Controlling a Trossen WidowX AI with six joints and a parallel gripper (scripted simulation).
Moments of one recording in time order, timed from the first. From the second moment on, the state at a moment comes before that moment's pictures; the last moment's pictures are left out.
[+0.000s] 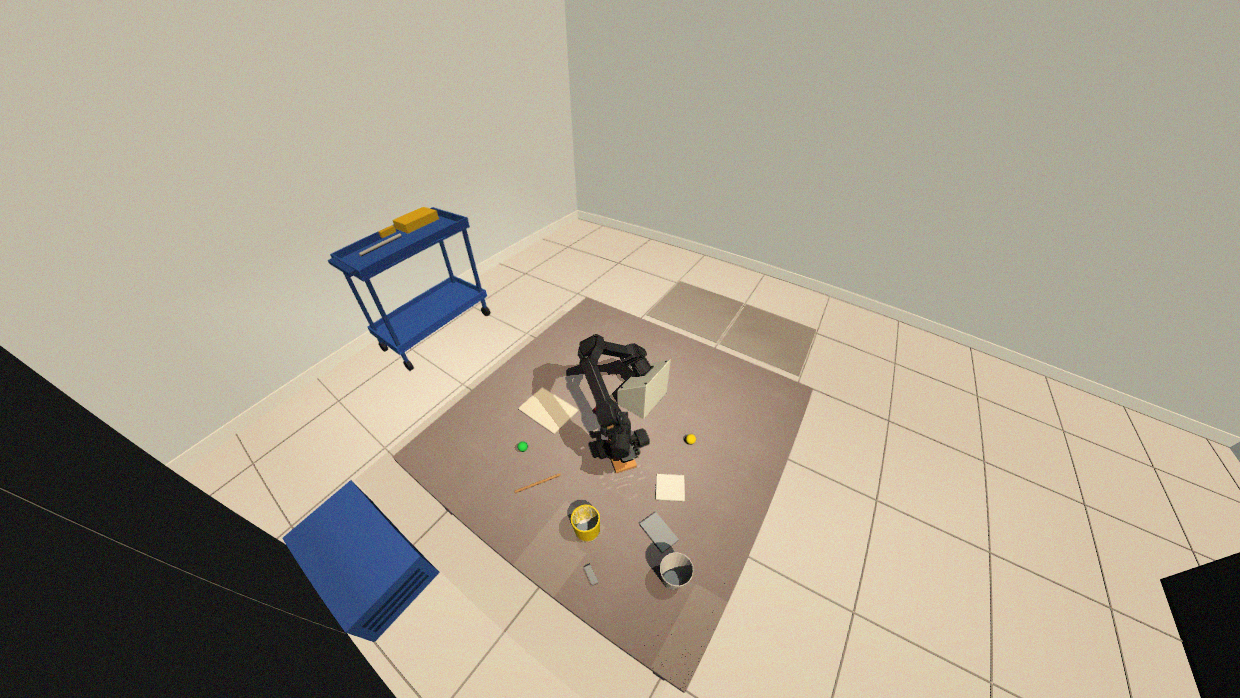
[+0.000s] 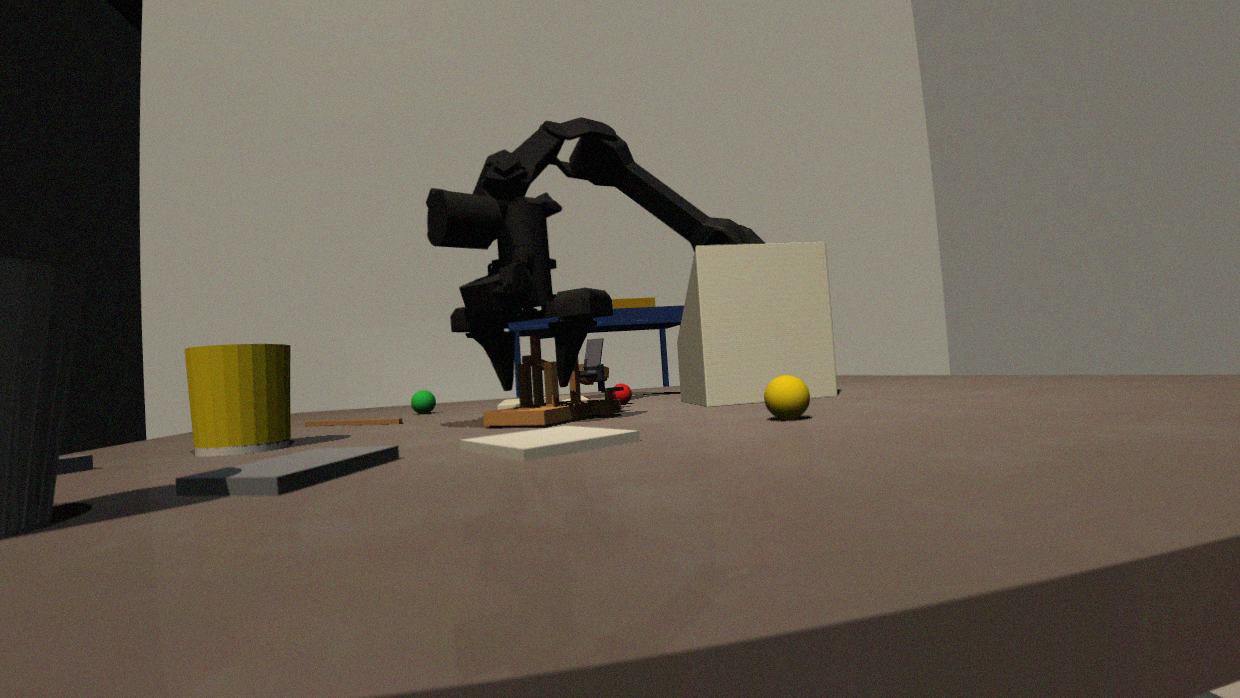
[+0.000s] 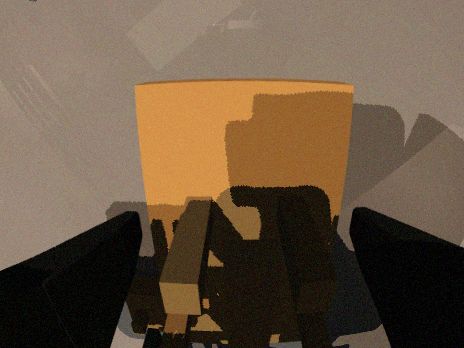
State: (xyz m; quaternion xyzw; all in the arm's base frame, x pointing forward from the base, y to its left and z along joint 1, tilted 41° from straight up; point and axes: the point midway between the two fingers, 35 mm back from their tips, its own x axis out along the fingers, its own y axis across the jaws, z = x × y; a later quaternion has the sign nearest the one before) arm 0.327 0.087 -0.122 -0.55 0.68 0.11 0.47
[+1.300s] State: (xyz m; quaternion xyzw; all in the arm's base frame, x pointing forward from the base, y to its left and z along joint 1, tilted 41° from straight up) arm 0.326 0.105 -0.105 -0.55 0.67 0.11 0.48
